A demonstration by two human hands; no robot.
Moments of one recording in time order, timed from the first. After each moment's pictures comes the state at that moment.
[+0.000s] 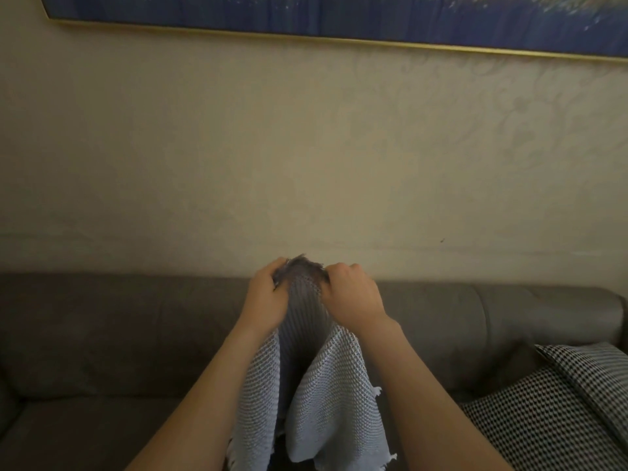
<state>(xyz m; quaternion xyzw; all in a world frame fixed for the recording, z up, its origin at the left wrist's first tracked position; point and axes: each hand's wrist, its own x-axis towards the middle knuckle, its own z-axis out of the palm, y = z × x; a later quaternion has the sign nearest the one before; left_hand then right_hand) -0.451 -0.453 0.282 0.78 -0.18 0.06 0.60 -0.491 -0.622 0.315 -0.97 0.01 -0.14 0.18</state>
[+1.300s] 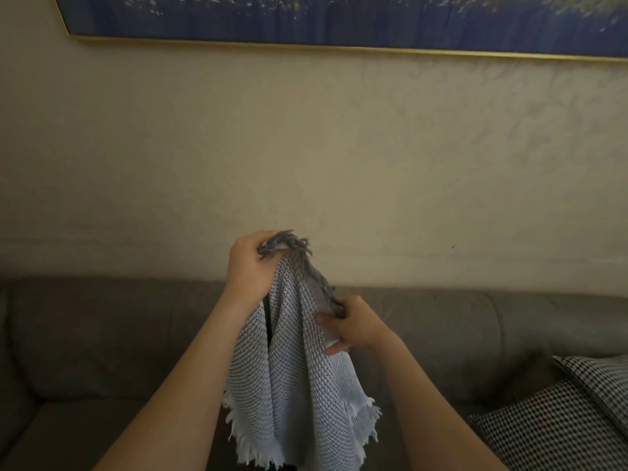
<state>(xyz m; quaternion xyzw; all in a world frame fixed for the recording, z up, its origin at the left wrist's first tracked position) -0.426 -0.432 0.339 0.79 -0.19 0.21 0.54 -0.482 -0.649 0.262 -0.81 0.04 0.12 0.58</state>
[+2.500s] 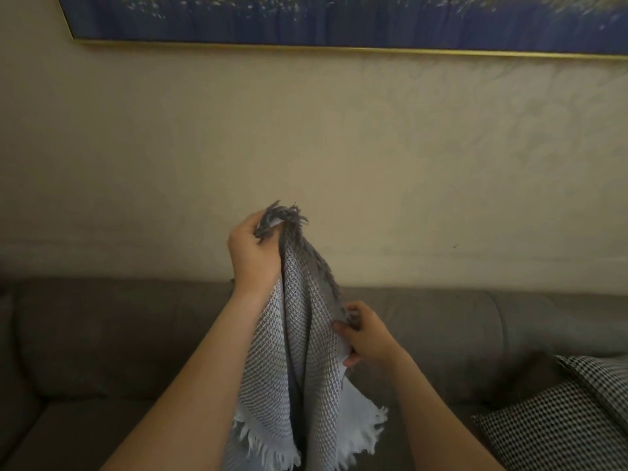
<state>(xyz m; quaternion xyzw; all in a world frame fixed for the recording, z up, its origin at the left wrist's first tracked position) -0.437 -0.455 0.363 0.71 -0.12 0.30 0.62 -0.492 -0.670 0.222 -0.80 0.10 0.08 0.58</state>
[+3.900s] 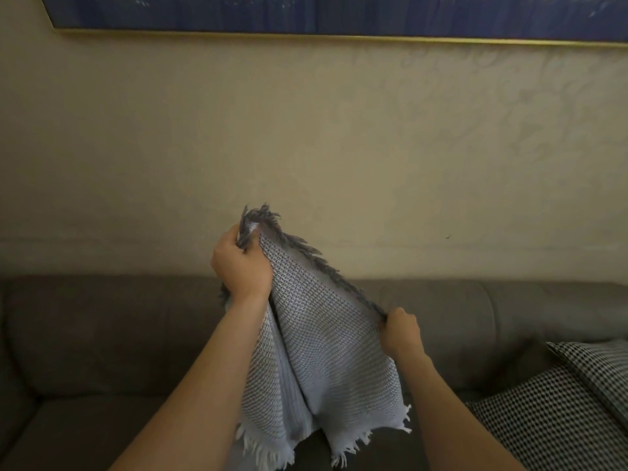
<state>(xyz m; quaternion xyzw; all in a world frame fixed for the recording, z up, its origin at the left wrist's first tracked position) -0.435 -0.462 0.327 0.72 0.06 0.35 0.59 -0.504 -0.720 0.203 -0.94 0.26 -0.01 0.24</state>
